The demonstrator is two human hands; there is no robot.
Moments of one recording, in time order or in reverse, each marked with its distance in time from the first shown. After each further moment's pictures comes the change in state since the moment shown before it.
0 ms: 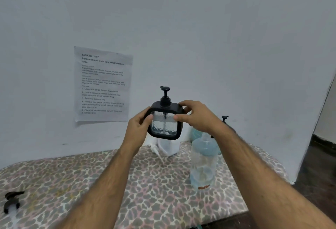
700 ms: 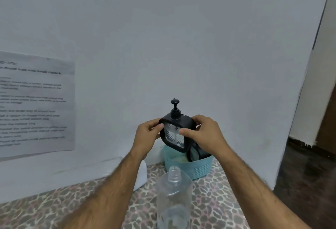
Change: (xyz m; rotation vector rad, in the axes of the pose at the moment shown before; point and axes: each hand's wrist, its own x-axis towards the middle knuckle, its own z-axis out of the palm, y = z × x) left_hand 0.128 -0.076 0.152 -0.097 -0.129 -0.137; right_hand 0.046 0.134 -0.059 0.043 0.364 0.164
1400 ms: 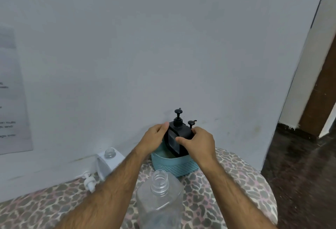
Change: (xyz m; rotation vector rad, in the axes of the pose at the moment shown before) left_hand 0.041 -0.083 0.050 0.307 -0.293 -0.181; right_hand 0.014 0.092 0.050 -0.162 0.141 0.258
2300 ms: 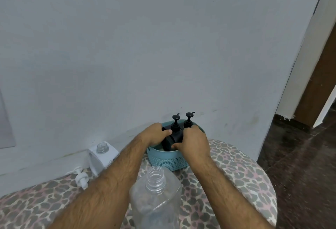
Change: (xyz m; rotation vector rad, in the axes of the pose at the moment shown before) left_hand 0.031 -0.006 0.013 0.468 -0.201 -0.154; right_hand 0.004 0.010 0.022 -0.486 -0.138 -0.074
